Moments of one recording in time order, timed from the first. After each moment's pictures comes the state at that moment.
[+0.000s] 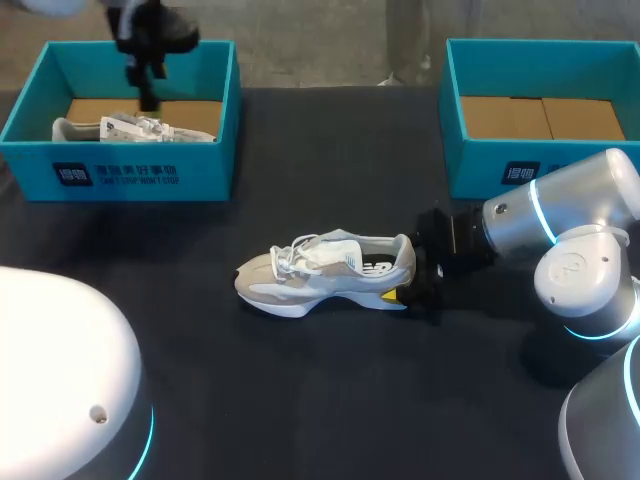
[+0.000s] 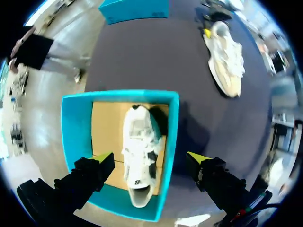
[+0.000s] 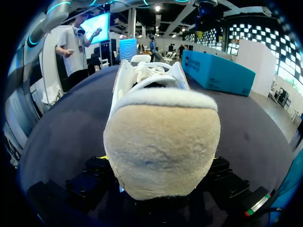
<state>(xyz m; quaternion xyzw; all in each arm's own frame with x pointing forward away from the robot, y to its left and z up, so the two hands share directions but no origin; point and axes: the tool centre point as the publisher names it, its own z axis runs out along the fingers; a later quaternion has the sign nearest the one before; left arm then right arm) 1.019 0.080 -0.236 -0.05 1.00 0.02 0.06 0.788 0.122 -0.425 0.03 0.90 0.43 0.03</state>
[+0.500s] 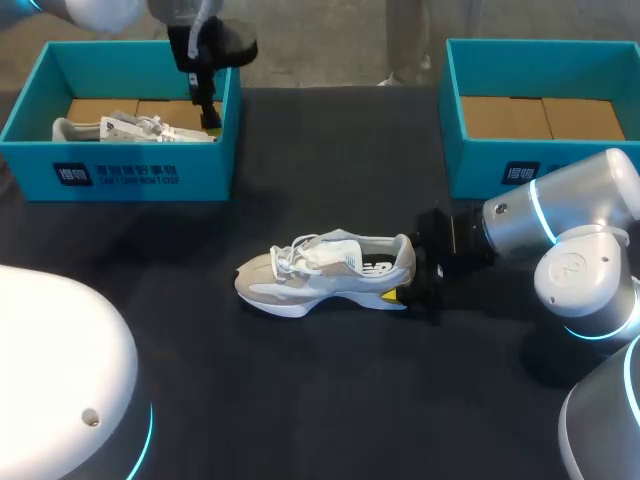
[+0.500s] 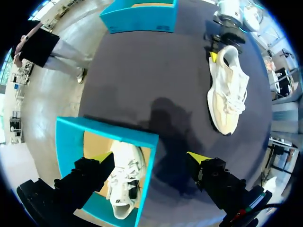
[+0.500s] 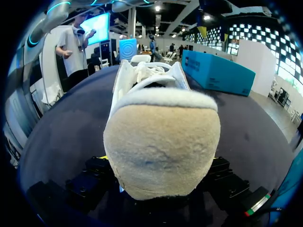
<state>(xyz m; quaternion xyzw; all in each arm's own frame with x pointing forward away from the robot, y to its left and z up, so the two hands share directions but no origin) 0.978 0.000 -0.246 -0.07 1.00 -0.01 0.05 0.788 0.122 -0.425 0.03 0.90 0.43 0.03</state>
